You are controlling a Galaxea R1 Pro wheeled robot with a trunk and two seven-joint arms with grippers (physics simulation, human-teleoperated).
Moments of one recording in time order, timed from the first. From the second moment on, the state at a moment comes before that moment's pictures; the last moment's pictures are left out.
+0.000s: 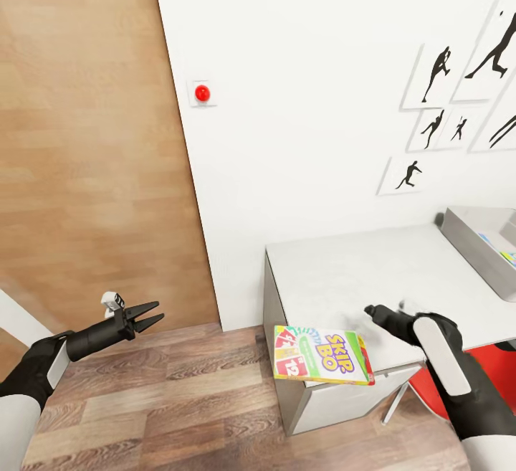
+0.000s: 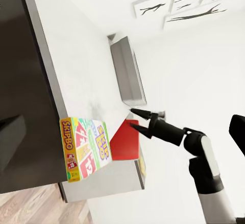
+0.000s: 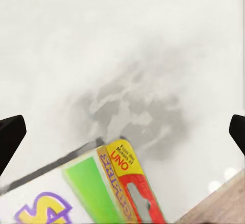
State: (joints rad) left arm -0.69 0.31 0.36 -0.58 0.15 0.77 -1.51; right arm -0.49 -0.22 -0.04 -1.32 -0.92 0.77 -0.58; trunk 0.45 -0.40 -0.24
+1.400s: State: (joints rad) left arm -0.69 0.30 0.36 -0.57 0.14 0.71 -1.51; right arm -0.11 -0.23 -0.64 -1.59 -1.04 1.04 0.32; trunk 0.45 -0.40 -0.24
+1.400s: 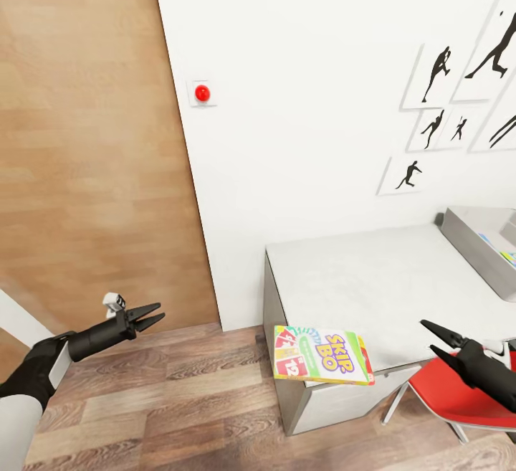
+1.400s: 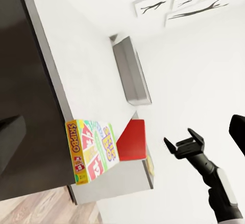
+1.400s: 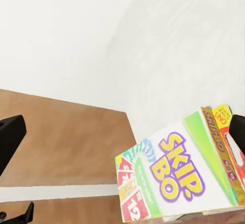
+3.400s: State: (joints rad) left arm -0.69 0.25 0.36 -0.56 0.15 0.71 -1.33; right arm -0.11 -0.22 -0.68 -1.58 -1.04 1.04 0.54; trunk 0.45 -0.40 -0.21
